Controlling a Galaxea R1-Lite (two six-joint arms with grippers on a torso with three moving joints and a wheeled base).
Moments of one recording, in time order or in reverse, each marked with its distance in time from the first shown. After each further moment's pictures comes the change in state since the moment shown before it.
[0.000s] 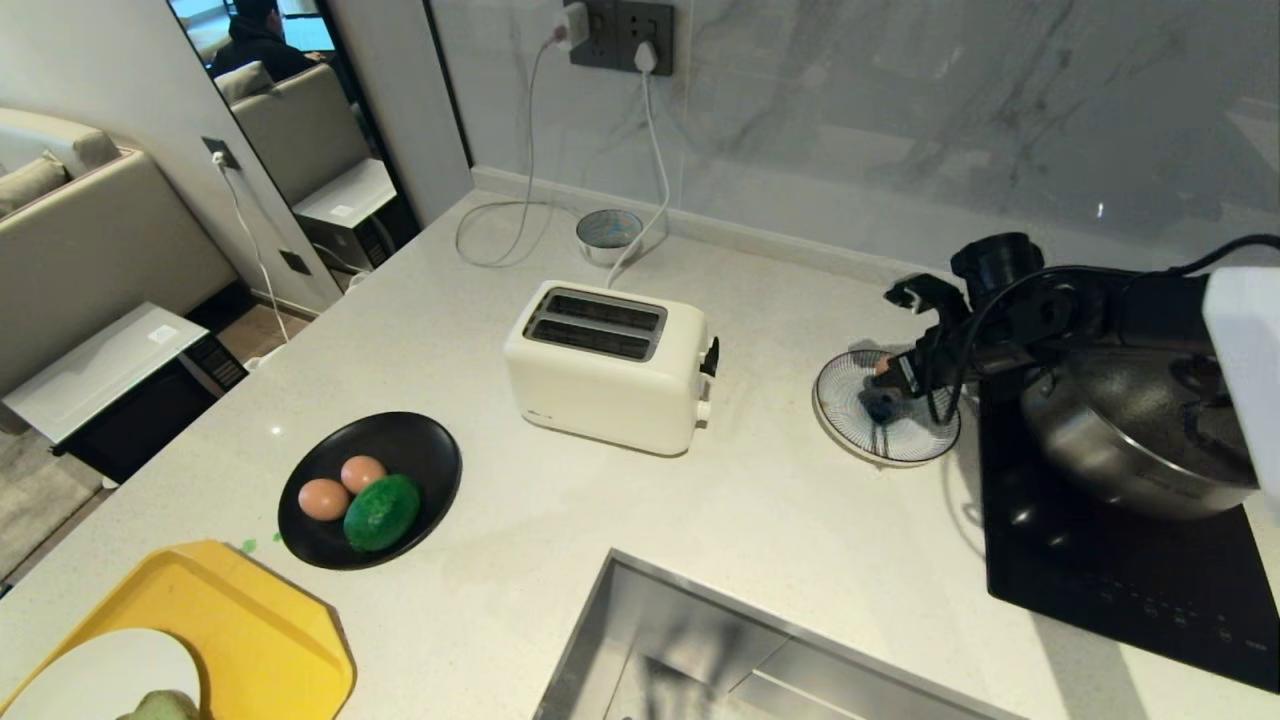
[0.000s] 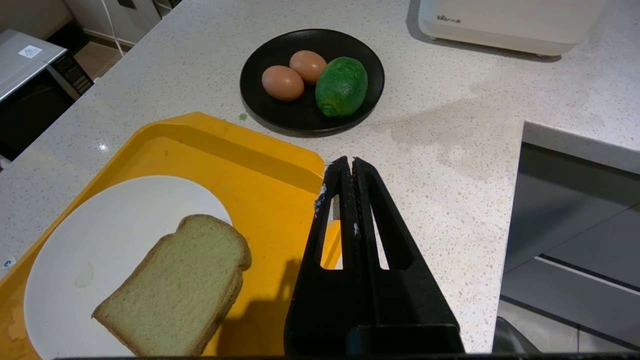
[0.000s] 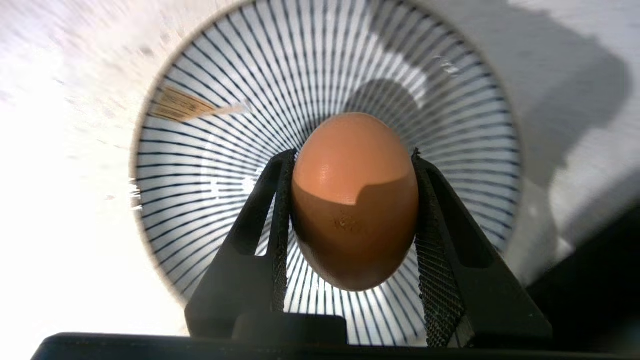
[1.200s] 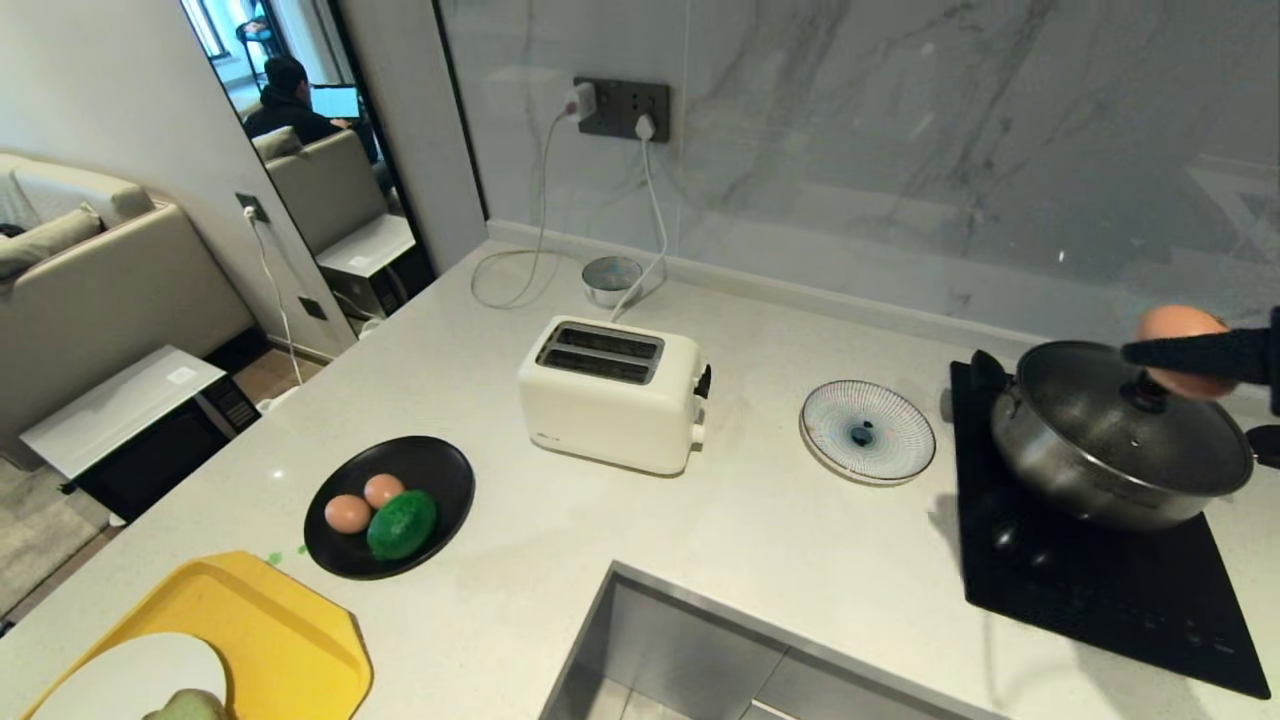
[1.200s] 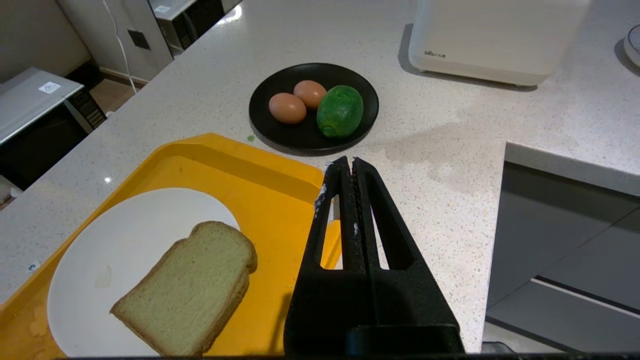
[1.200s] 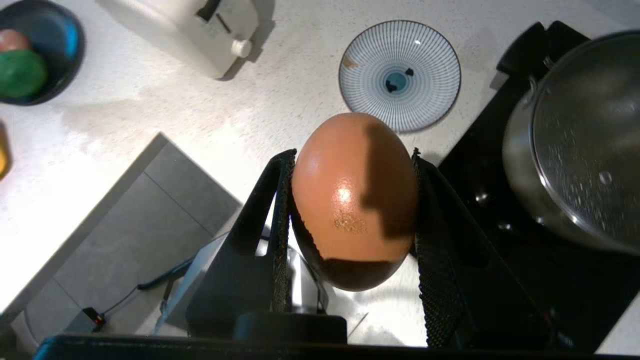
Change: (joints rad) left arm 0.000 0.000 0.000 0.000 0.000 0.000; right arm -0.005 -1.063 0.761 0.054 0.089 0.273
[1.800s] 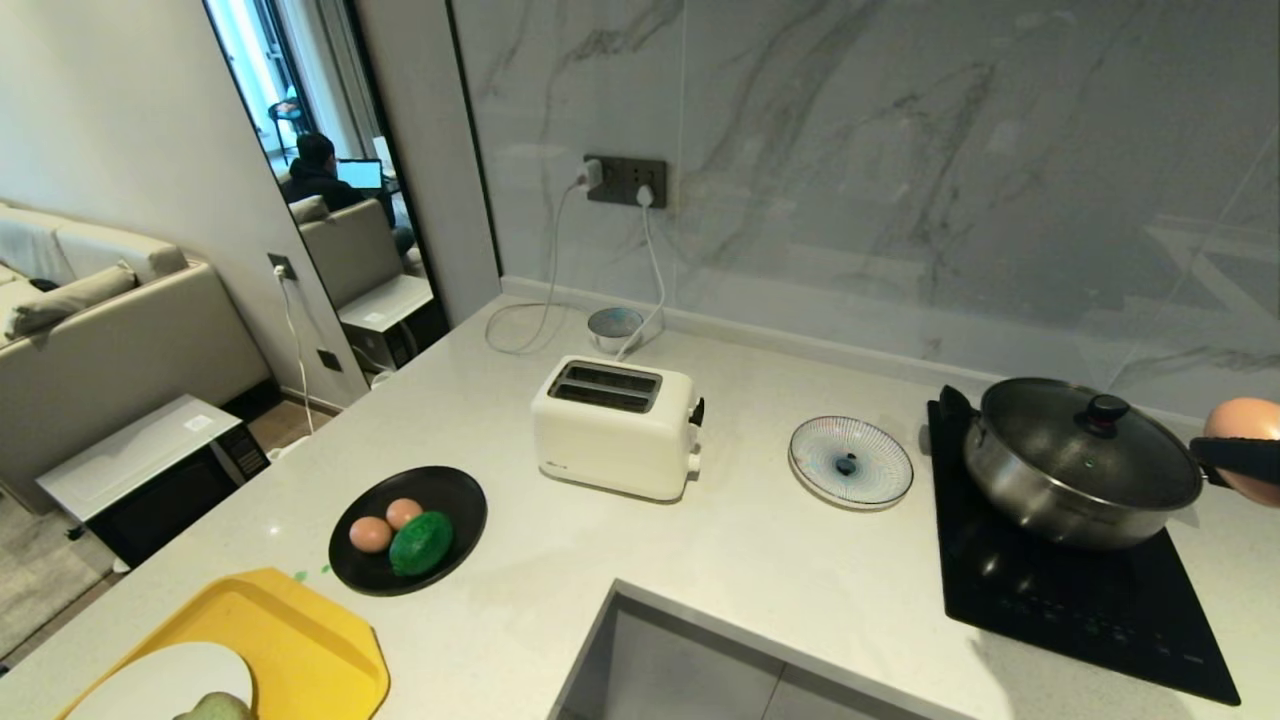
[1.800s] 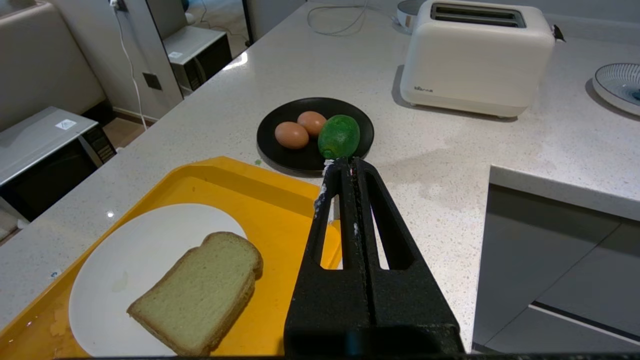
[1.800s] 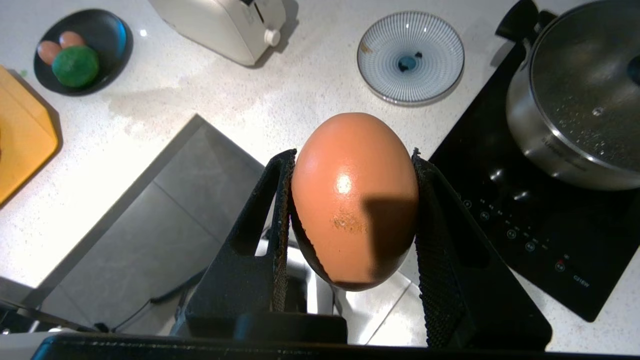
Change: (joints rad) left arm 0.000 0.000 0.000 0.000 0.000 -0.001; right arm -0.001 -0.195 0.213 -0.024 0.008 0.051
